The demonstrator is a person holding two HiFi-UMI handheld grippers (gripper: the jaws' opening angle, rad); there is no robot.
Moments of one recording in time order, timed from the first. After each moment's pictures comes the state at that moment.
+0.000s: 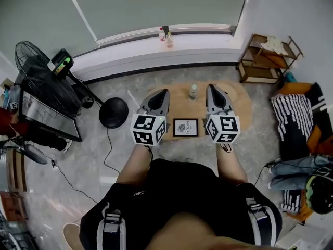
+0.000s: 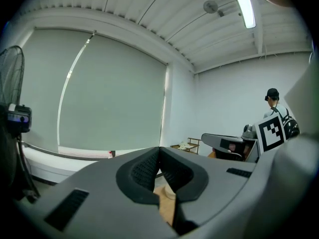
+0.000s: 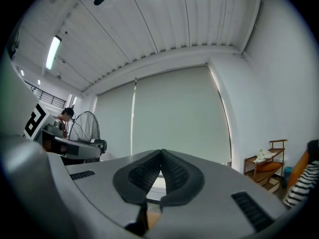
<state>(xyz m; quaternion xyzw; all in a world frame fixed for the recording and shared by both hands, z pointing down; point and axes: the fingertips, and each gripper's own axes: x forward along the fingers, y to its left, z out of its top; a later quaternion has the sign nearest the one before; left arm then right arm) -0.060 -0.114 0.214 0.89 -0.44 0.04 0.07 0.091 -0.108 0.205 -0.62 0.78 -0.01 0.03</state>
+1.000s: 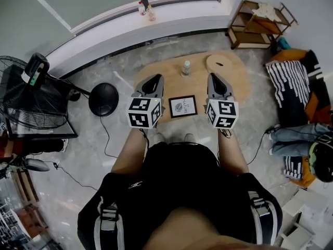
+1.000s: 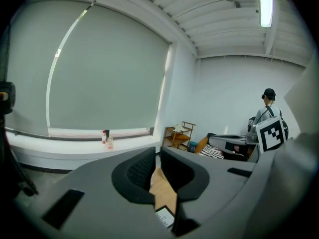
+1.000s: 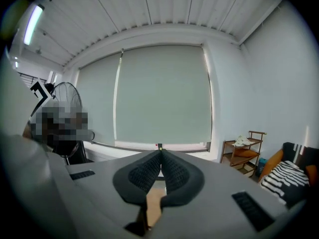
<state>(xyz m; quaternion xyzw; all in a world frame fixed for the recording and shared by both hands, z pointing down) -0.063 -0.221 0.316 0.90 -0.39 0.12 0.15 0.115 -0.182 0.320 -0.69 0.72 -0.08 -0.08</state>
